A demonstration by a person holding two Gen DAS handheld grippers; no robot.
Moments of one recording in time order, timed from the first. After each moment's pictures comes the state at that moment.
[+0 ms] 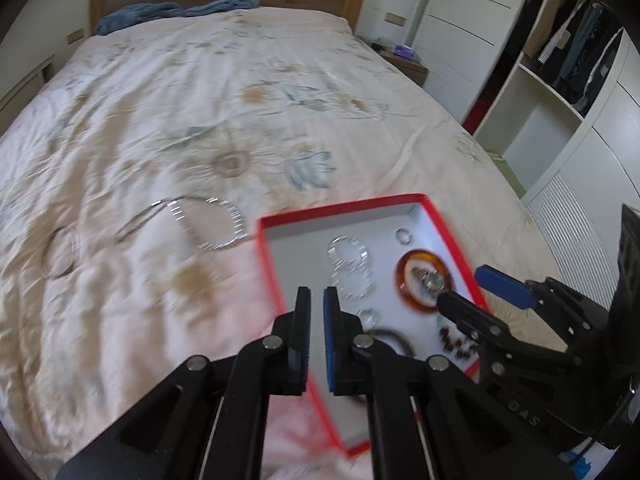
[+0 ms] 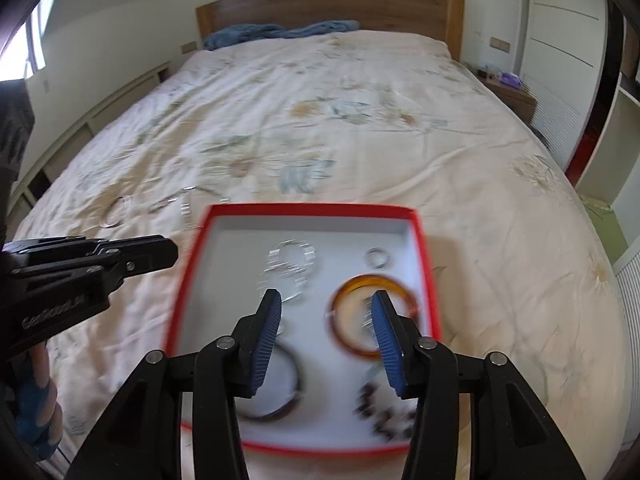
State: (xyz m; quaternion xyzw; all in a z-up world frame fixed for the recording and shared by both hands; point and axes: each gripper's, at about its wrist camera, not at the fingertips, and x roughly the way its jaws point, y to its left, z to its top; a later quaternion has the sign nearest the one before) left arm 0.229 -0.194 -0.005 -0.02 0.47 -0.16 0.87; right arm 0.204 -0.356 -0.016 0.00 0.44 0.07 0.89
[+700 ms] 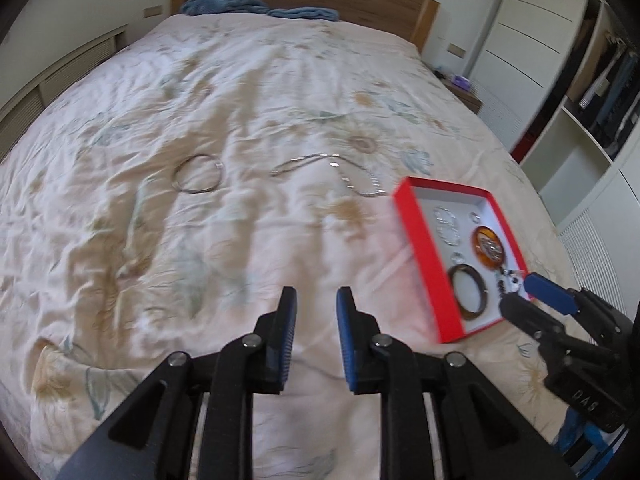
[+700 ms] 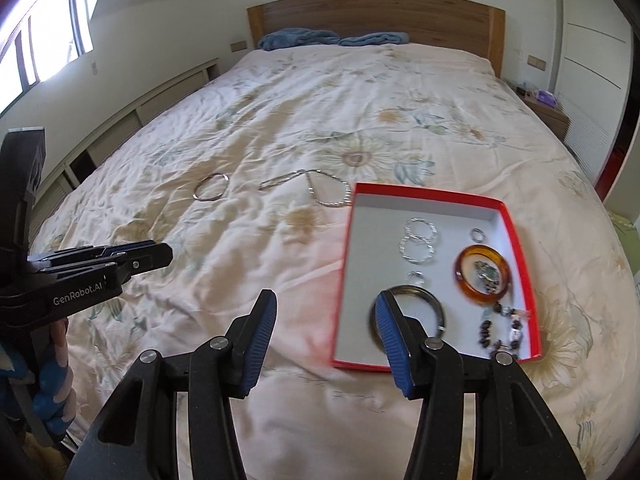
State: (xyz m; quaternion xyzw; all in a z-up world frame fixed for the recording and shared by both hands) left arm 0.141 -0.047 0.002 -0.07 0.46 -0.07 0.88; right arm 0.129 -0.254 0.016 0.00 0.43 0.13 0.89
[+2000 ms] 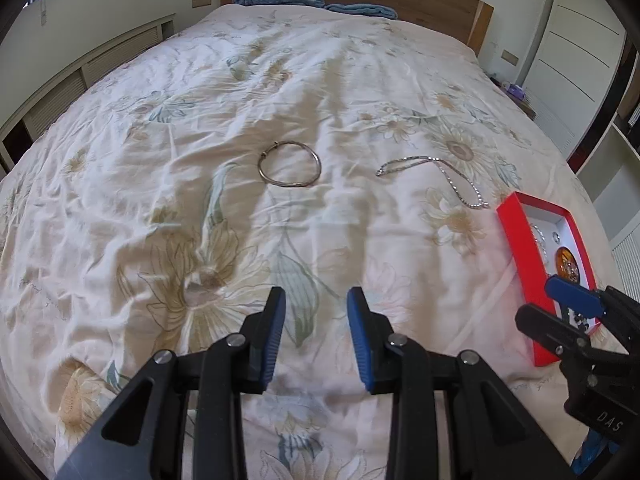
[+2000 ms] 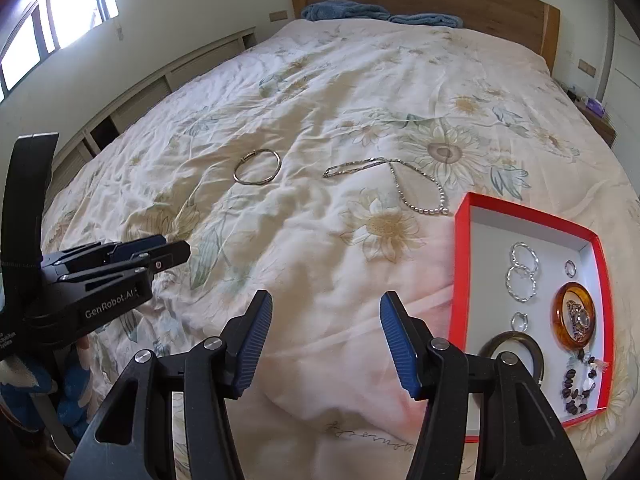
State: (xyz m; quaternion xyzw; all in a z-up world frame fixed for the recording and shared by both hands) left arm 0.172 0.022 -0.041 -0.07 0.47 0.02 0.88; right arm 0.179 -0.166 -0.018 -0.03 0.47 0.19 0.86
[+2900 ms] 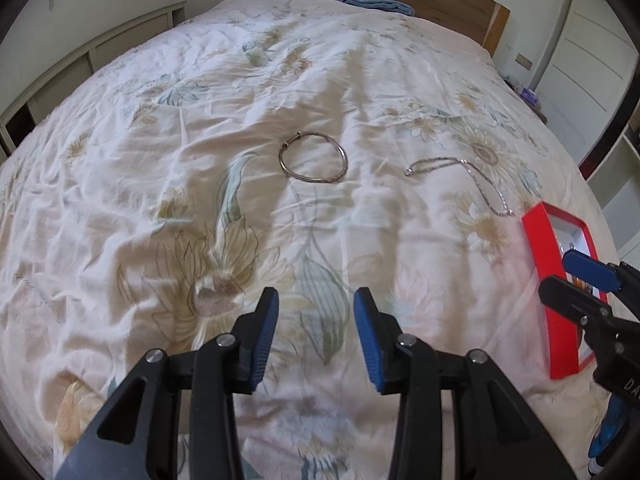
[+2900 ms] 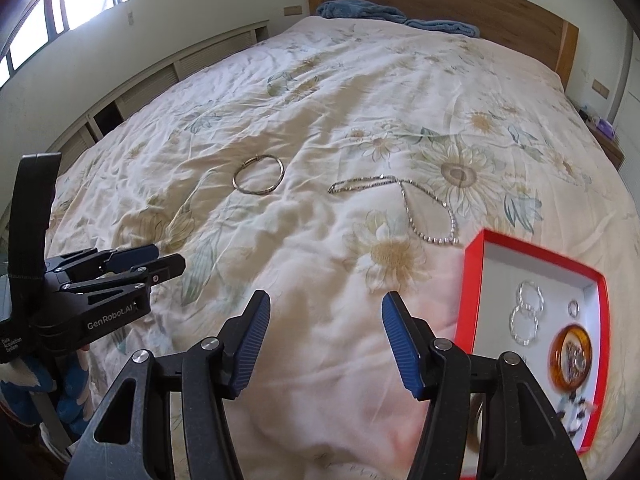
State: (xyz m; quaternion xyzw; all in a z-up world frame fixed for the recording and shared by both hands) left arm 0.193 0.048 -0.061 -0.09 0.48 0.03 0.87; right arm 0.214 -0.152 -0.017 -0.06 0.46 0.21 0.86
